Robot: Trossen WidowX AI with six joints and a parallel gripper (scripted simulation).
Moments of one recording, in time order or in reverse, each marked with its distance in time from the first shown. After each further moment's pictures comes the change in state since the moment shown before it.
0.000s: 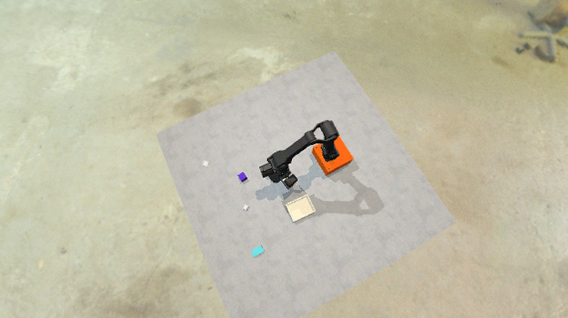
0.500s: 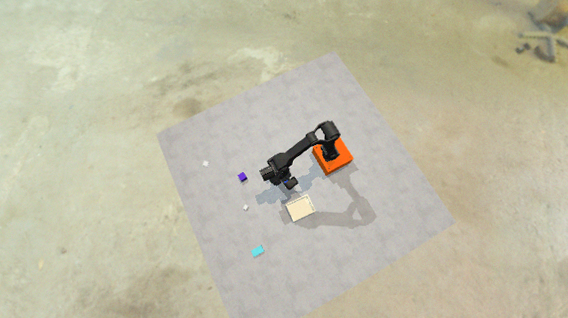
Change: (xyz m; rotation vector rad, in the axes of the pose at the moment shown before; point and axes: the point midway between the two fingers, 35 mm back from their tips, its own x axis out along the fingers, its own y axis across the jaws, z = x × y) arm -0.013 0.014 0.008 0.002 -0.006 -0.001
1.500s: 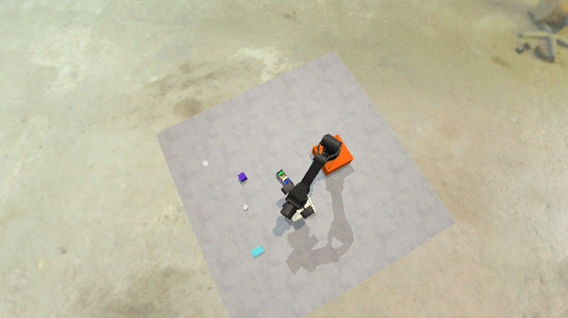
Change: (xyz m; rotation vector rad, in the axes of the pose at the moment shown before) arm -0.003 0.158 0.029 -0.005 -0.006 0.012
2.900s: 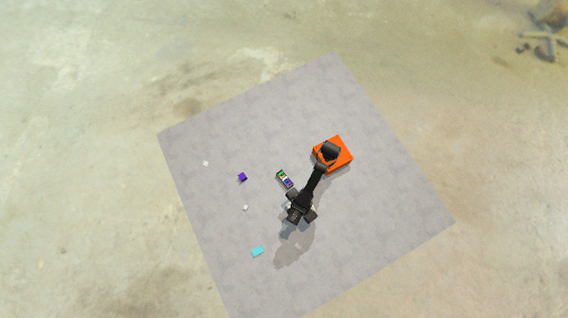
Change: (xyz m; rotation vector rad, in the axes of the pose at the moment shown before) arm 0.036 0.029 -0.002 -0.002 -0.004 0.006
